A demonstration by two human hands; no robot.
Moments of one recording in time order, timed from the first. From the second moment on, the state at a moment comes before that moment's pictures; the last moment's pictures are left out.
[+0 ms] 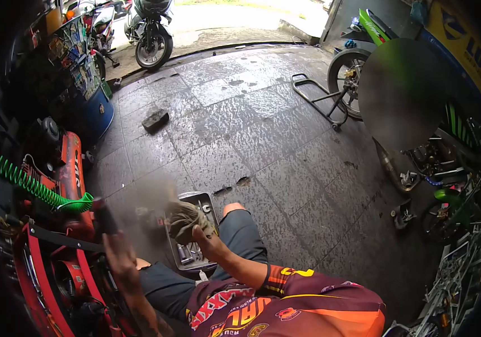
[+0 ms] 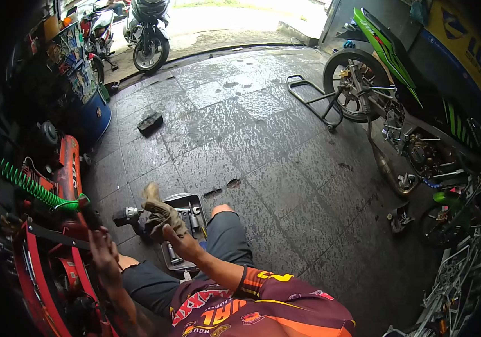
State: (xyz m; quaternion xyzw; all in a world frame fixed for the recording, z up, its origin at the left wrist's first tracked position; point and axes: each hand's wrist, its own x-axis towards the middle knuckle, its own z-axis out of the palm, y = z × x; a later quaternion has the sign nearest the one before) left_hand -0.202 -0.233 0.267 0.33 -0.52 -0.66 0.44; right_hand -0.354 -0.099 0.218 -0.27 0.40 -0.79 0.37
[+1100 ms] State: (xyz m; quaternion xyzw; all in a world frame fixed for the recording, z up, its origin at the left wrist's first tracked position) left_hand -0.246 -0.132 0.250 0.28 -0.83 -0.41 0.26; right_hand -0.362 -0.096 0.265 -0.02 0.25 -0.92 0.31
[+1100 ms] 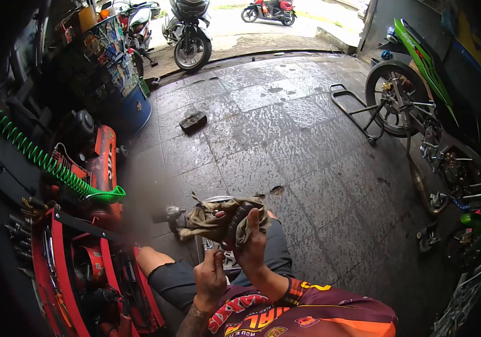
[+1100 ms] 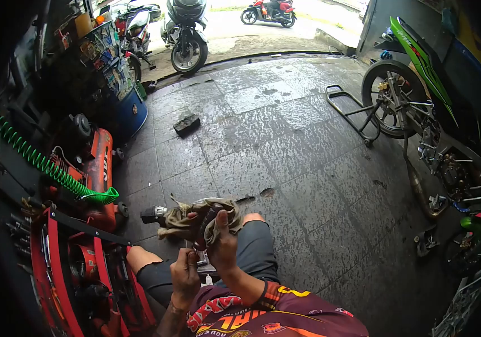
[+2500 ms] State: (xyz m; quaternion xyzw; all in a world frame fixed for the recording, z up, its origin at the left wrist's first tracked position) left_hand -0.220 -0.146 0.237 0.30 -0.37 -0.87 0.08; right_hand -0.347 -0.091 0.206 -0.21 0.38 -0.74 0.51
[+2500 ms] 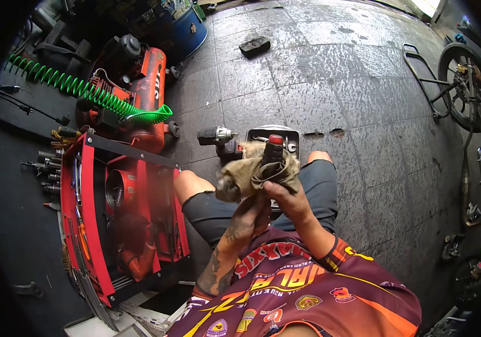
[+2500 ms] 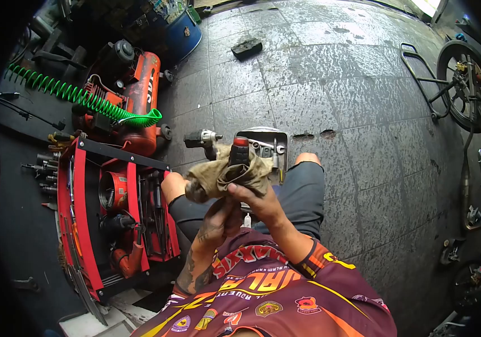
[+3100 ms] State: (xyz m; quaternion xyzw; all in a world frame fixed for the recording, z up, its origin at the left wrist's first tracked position) left_hand -0.190 -0.143 0.186 0.34 -0.67 -0.65 0.08; right_hand -0.386 -0.117 0.205 -0.30 0.54 -0.69 0.37
